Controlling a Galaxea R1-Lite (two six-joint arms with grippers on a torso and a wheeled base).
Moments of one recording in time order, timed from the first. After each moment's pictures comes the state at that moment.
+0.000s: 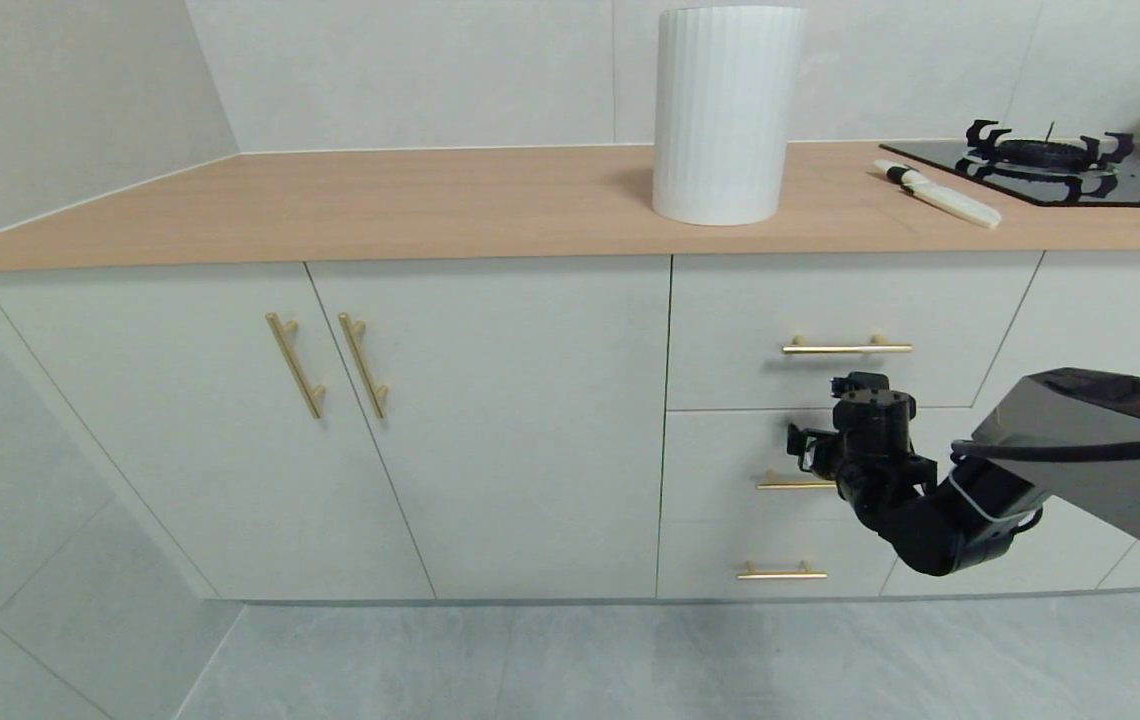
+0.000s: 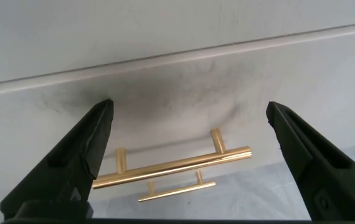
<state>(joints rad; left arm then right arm) 0.01 0.00 0.00 0.00 0.03 -0.01 0.27 2.38 -1.09 -0.99 -0.47 0.19</state>
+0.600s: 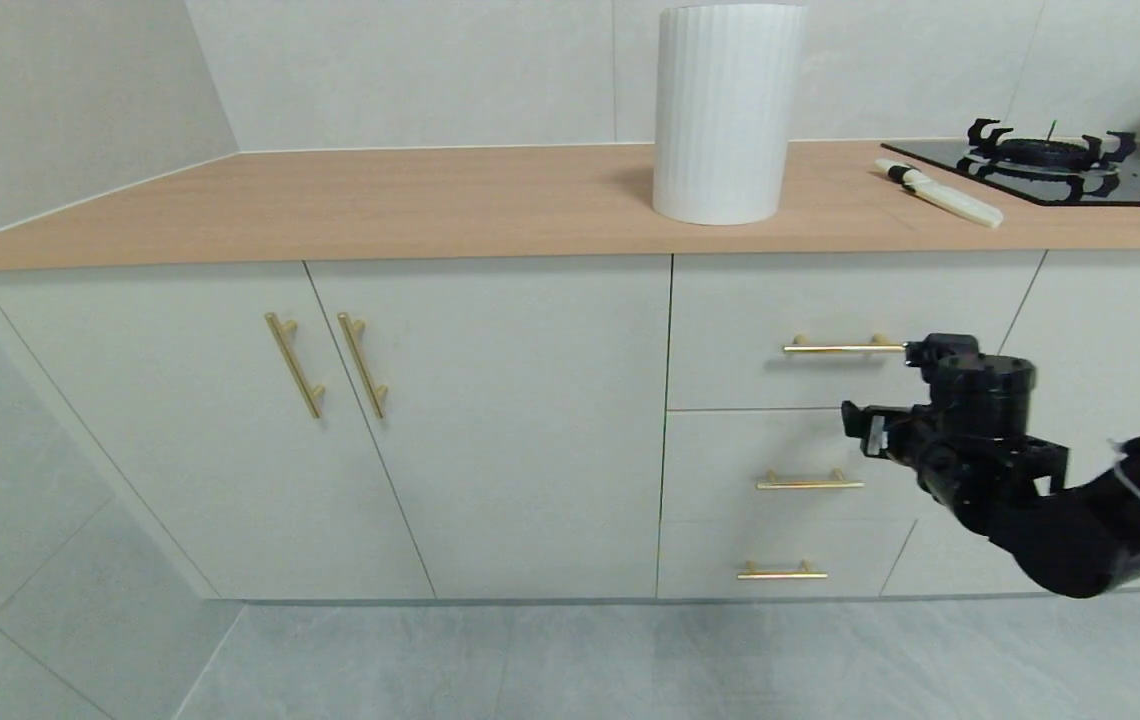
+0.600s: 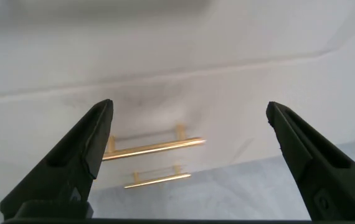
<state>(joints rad) 0.01 0.00 0.00 0.00 0.03 -0.01 0.27 1.99 -0.77 -0.98 -0.47 0.11</state>
